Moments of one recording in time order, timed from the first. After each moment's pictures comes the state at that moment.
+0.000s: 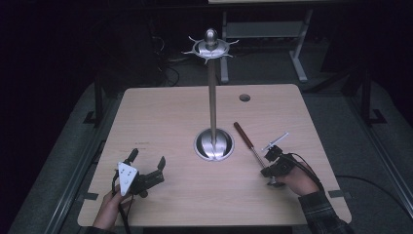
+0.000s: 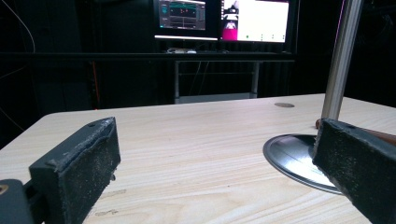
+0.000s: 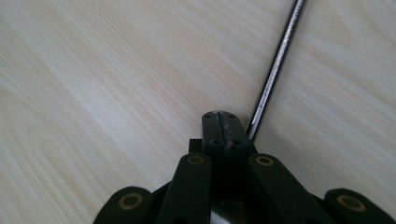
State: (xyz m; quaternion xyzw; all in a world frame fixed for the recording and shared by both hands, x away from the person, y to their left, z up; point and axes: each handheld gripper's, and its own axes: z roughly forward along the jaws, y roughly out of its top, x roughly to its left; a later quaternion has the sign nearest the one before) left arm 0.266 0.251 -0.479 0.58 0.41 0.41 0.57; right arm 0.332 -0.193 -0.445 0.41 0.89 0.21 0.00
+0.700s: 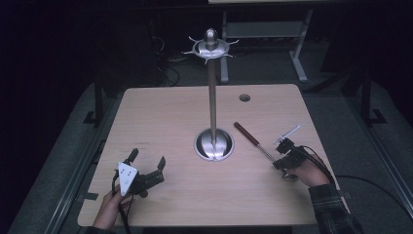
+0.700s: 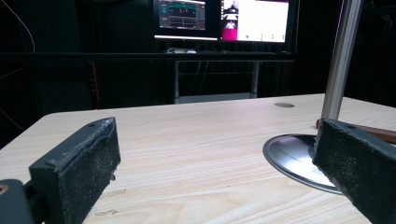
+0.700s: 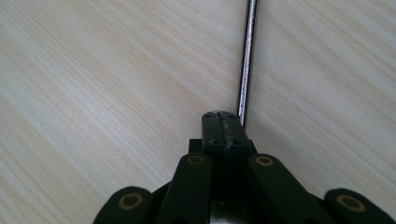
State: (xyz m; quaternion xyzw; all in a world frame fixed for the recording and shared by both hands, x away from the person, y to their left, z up) left arm 0.266 0.251 -0.479 0.58 0.41 0.41 0.57; right arm 0.351 -0.227 -0.441 0.43 0.88 0.19 0.03
